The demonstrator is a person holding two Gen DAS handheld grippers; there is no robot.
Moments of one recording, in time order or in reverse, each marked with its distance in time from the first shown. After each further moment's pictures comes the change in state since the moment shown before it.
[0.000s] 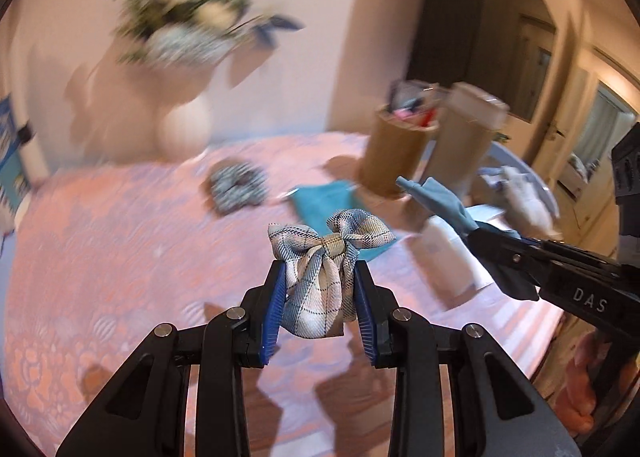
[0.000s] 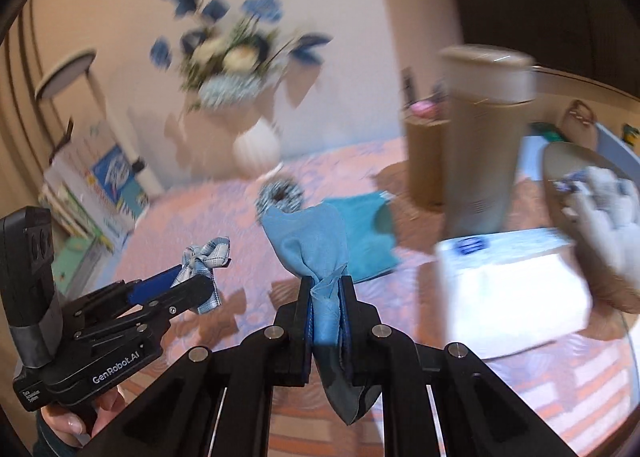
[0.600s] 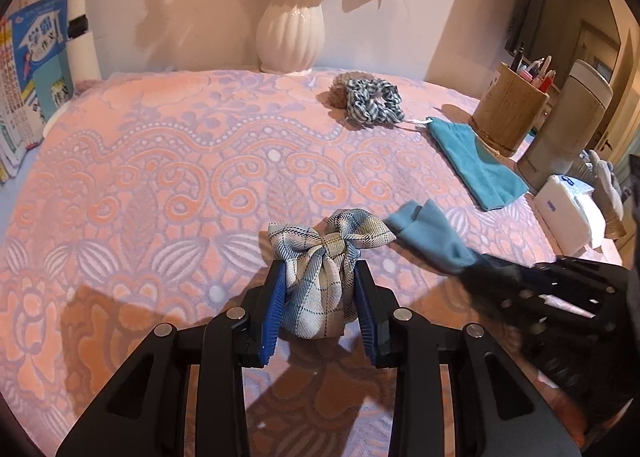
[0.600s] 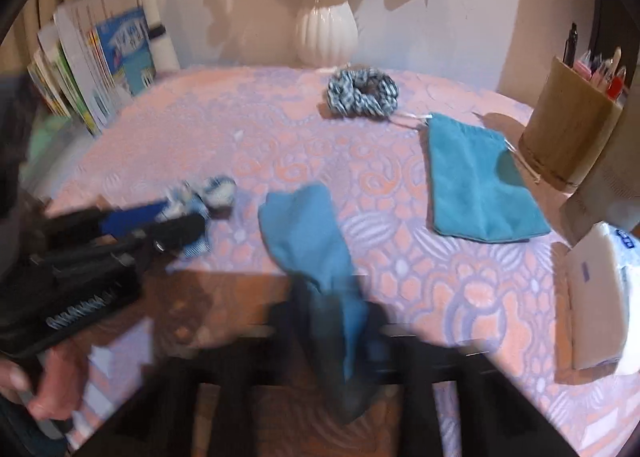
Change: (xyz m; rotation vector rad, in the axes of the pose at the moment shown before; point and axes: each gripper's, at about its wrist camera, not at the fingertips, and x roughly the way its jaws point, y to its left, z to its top) left arm 0.040 0.122 -0.068 -0.157 0.132 0.152; right arm 0.126 0.097 -0.059 -0.267 0.218 -0.011
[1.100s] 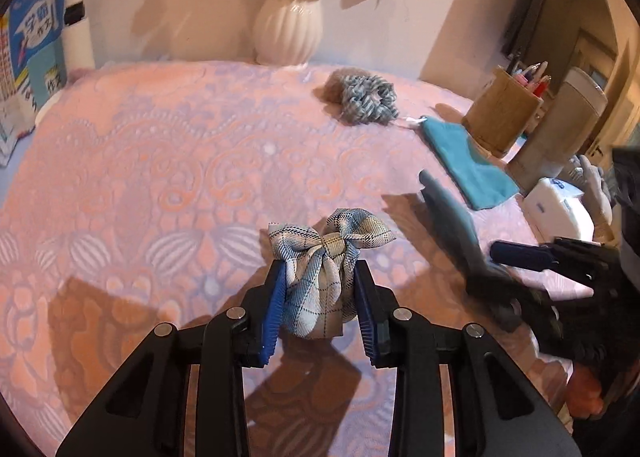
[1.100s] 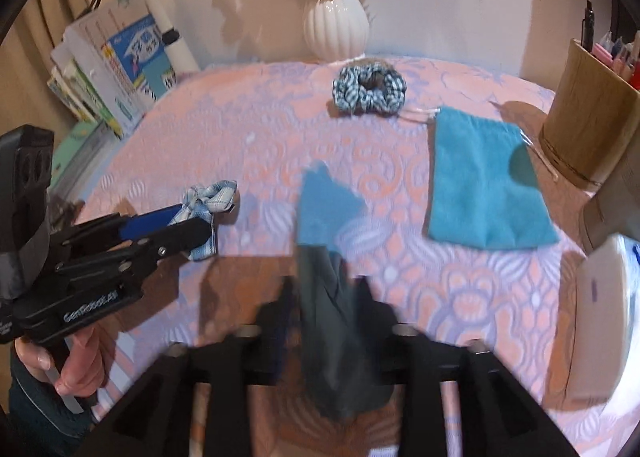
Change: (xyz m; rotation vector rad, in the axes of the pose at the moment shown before) left arm 0.001 0.005 0.002 -0.034 0.024 -0.069; right arm -0.001 -0.021 0.006 -0.034 0.081 0.103
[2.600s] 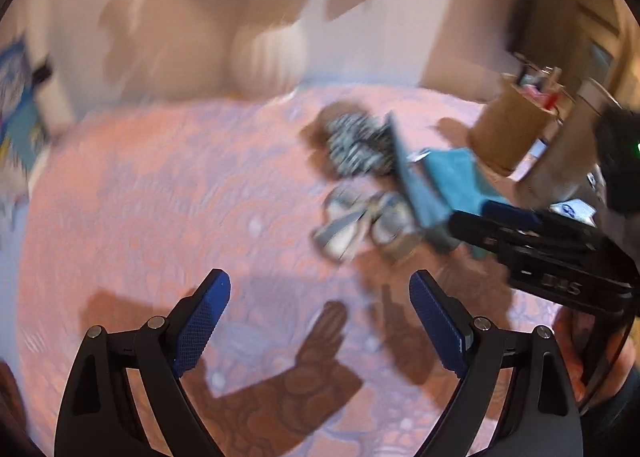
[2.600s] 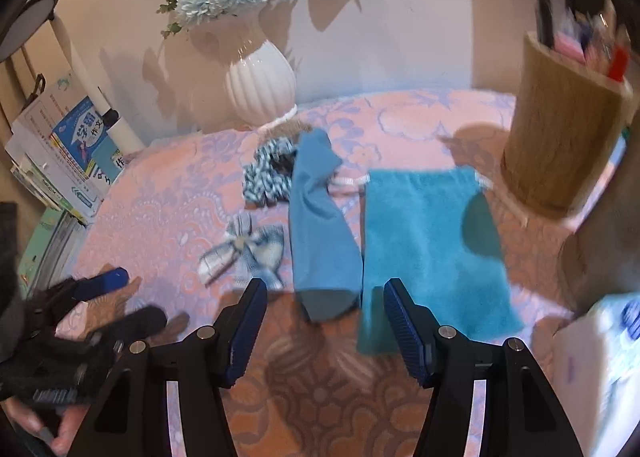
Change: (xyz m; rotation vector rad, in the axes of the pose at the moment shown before) left arm 0.006 -0.031 0.059 0.117 0.026 0.063; right arm 0.010 -0.046 0.071 0.171 -0.104 -0.048
